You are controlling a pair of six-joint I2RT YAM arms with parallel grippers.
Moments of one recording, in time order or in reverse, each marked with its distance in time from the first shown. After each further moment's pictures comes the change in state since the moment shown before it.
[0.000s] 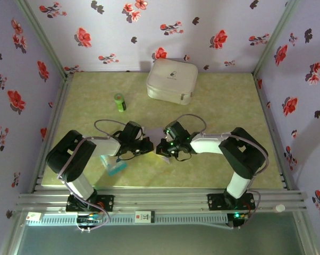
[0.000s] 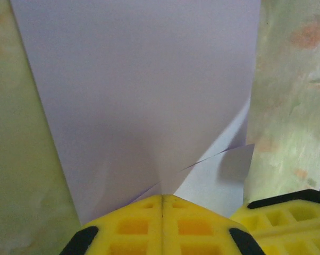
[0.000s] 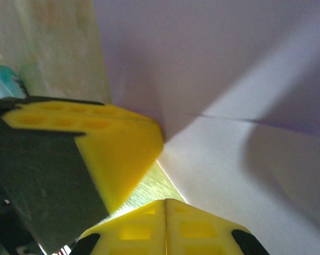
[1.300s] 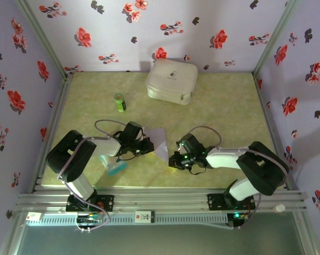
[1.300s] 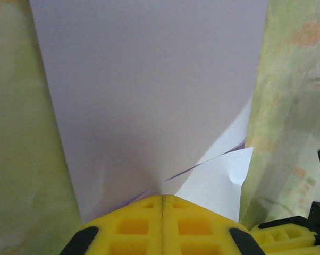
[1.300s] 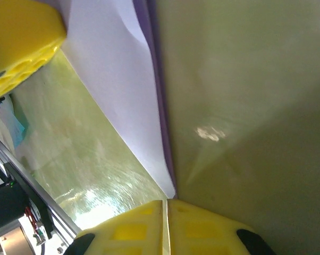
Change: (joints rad) left arm -0.002 0.000 -0.002 0.006 0.000 -0.016; right arm -0.027 -0.280 -0.353 0.056 -0.008 -0.020
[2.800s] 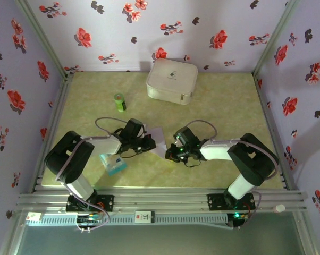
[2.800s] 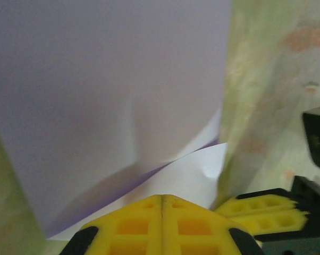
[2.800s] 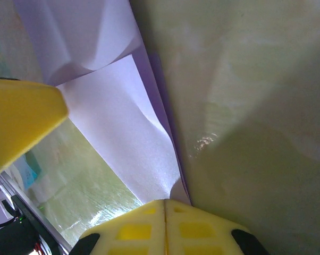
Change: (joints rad) left arm -0.011 -0.012 0.038 -0.050 0.004 -0.027; right arm -0.024 0.152 0.146 0.000 0.028 0.013
